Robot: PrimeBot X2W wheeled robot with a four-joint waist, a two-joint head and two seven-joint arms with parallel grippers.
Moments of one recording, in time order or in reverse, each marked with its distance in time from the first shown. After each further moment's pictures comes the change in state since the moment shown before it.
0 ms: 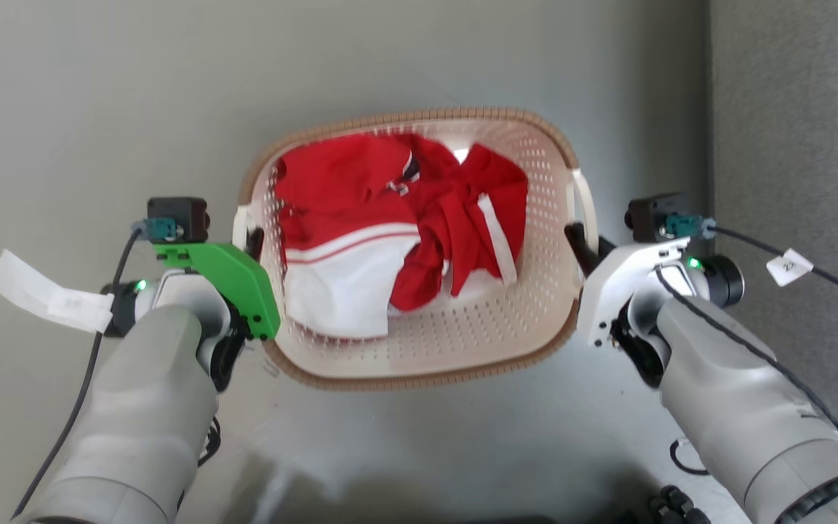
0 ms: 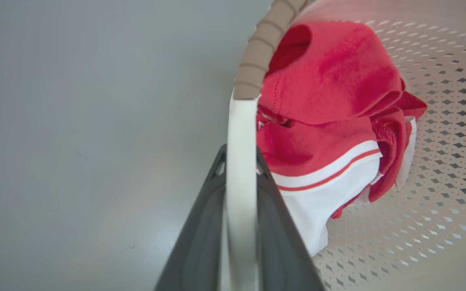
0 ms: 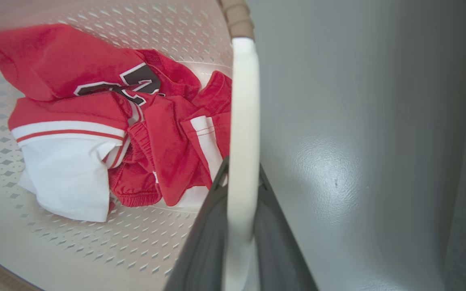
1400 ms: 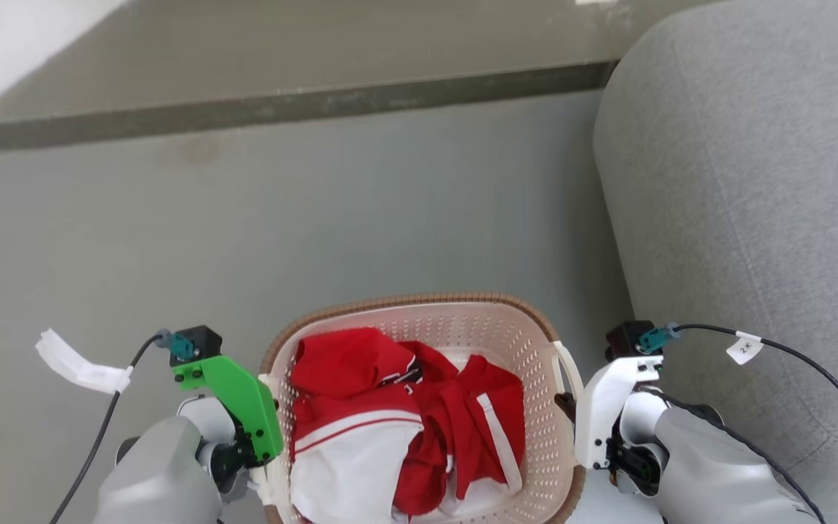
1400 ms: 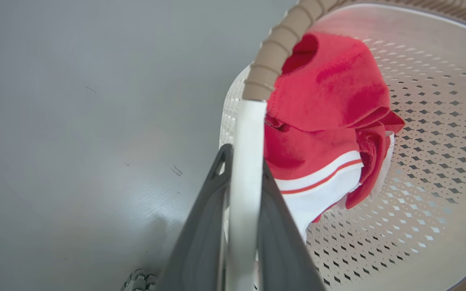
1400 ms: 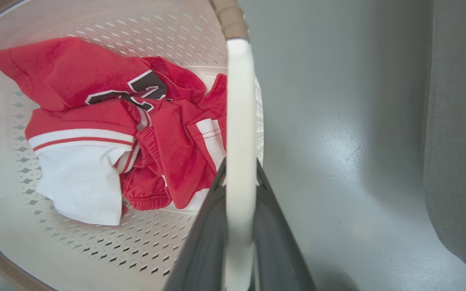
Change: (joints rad) left arm 0.193 -0.002 -0.036 0.060 -0.202 0.000 0.331; right arm 0.209 0.011 0.119 0.024 0.264 0.011 0.304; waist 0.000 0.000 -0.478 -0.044
